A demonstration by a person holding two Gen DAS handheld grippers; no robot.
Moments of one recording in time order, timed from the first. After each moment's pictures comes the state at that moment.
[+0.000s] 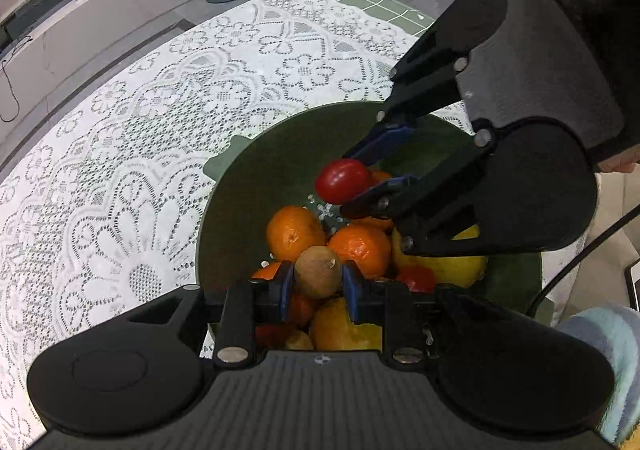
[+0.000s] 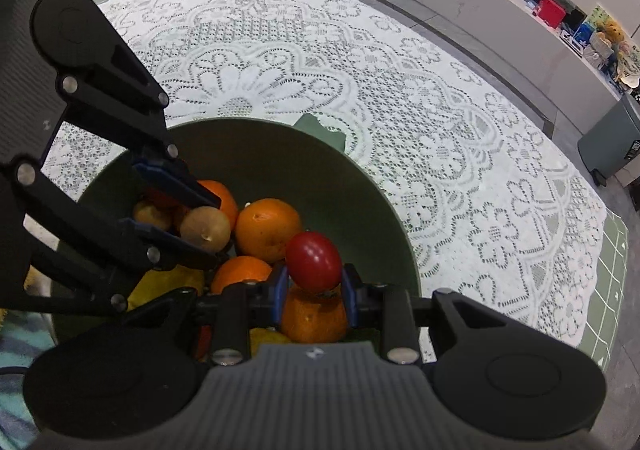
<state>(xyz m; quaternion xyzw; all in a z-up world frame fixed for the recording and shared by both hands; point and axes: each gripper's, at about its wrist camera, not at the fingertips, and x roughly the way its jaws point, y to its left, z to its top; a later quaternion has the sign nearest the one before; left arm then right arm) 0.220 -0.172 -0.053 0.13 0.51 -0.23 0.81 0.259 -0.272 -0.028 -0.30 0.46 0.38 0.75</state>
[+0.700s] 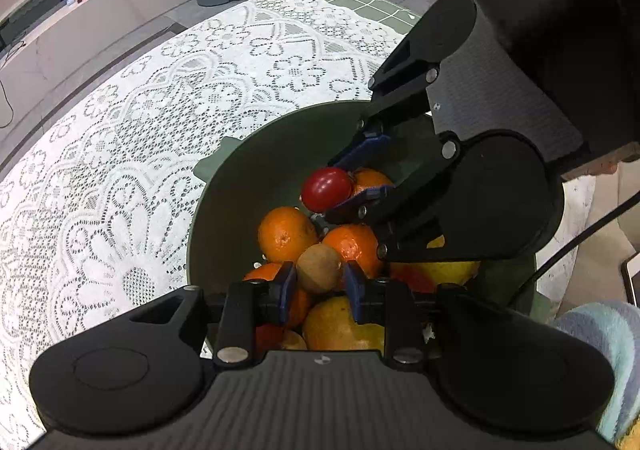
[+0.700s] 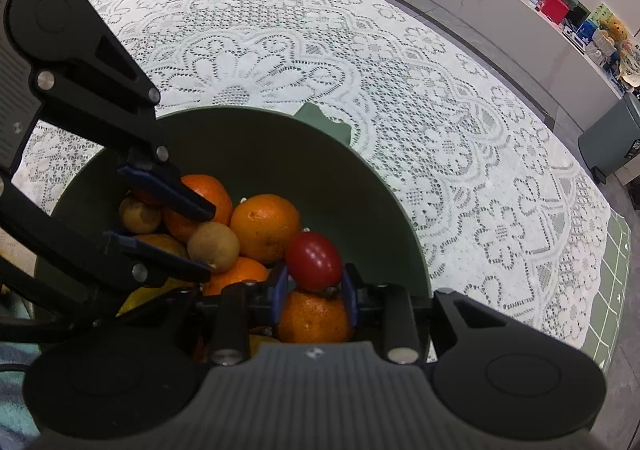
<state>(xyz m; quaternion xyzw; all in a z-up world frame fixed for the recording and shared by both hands) 0.217 -0.174 -0.048 0.13 0.51 -0.24 0.81 0.262 -0.264 -0.039 -0.31 0.47 0.37 0.74</state>
